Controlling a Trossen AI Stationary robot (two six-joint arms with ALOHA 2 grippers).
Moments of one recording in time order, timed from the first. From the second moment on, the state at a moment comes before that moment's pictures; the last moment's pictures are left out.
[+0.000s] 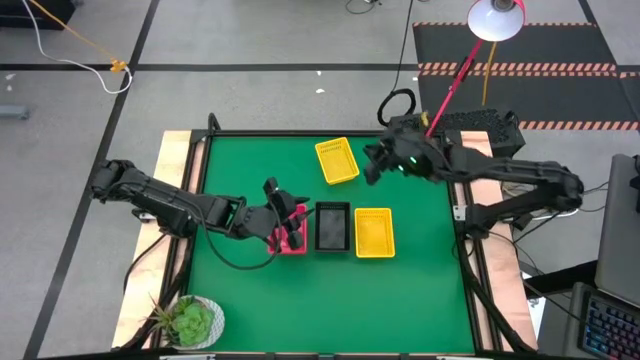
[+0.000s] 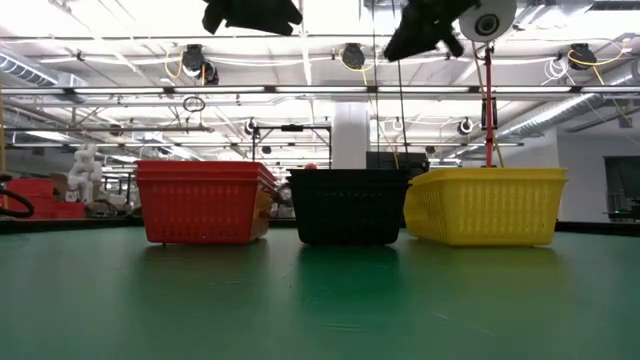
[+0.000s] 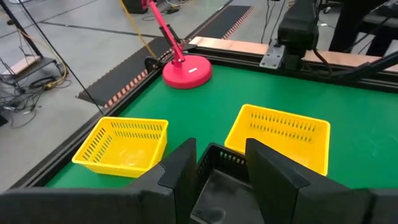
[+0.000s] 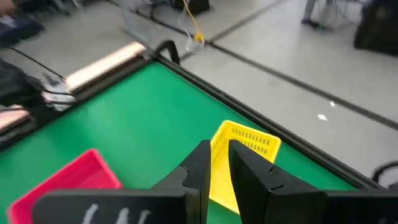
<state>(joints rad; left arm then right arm) -0.27 1.39 1.07 -0.16 -0.67 -0.24 -0.17 1.19 1.12 -0.46 0.42 0.41</state>
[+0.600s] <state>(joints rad) -0.28 1.39 1.02 -0.15 -0.64 -0.29 -0.49 1.63 1.44 -0.73 0.09 0.40</state>
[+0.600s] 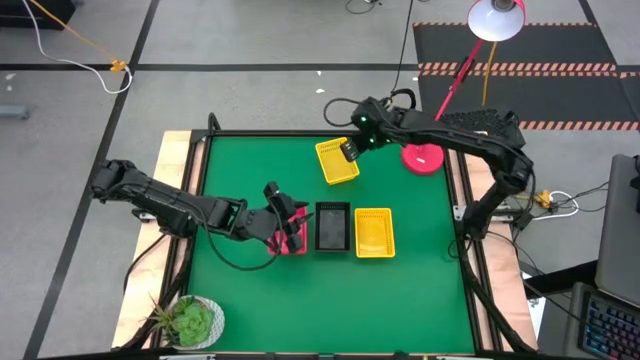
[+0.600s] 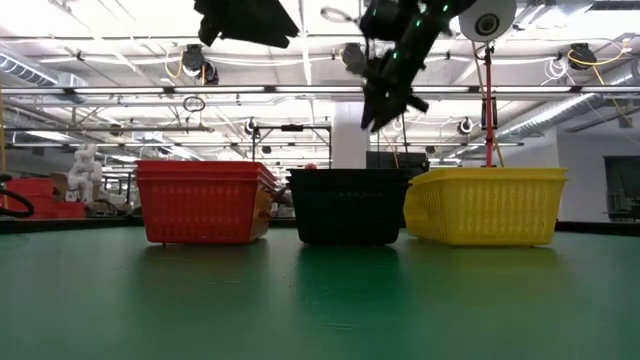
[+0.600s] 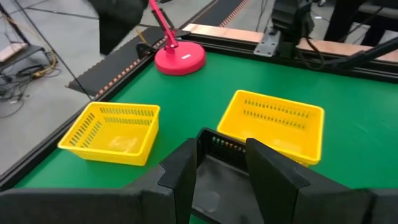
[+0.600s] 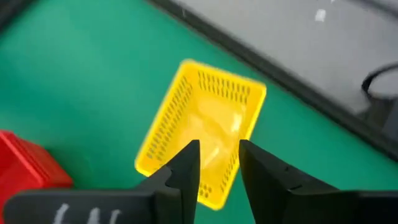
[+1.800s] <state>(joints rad) -0.28 1.39 1.02 -0.15 -0.62 -0.30 -0.52 1.83 1.33 -0.68 0.05 0.45</state>
